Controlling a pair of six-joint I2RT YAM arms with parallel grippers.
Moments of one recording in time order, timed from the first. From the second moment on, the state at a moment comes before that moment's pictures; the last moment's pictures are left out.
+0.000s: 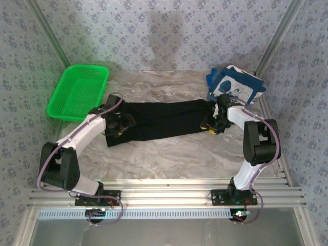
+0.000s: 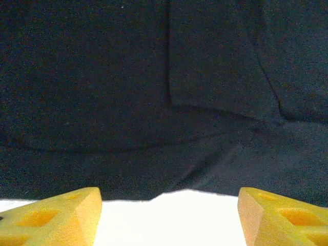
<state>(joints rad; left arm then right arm) -0.33 1.47 1.04 -0.73 0.10 -0.89 0.11 1.74 1.08 -0.66 -0.33 0.43</state>
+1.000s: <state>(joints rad) -0.28 1.74 1.05 -0.42 0.12 -1.12 0.23 1.80 1.19 -0.63 -0.34 0.40</state>
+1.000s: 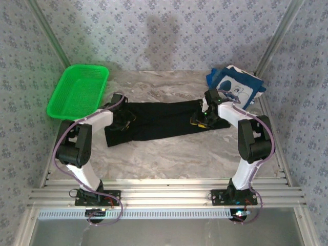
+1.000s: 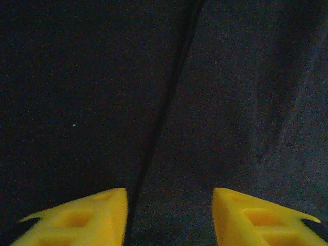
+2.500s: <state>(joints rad) -0.17 1.53 1.31 -0.45 0.31 -1.03 0.10 1.66 1.06 -0.69 -0.39 0.38</state>
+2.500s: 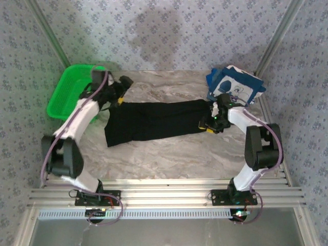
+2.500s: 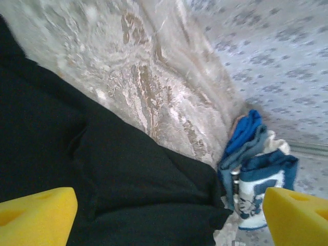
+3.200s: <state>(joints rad) -0.22 1.60 1.02 -0.50 0.32 -1.01 0.00 1.57 1.02 -0.70 -0.51 0.35</state>
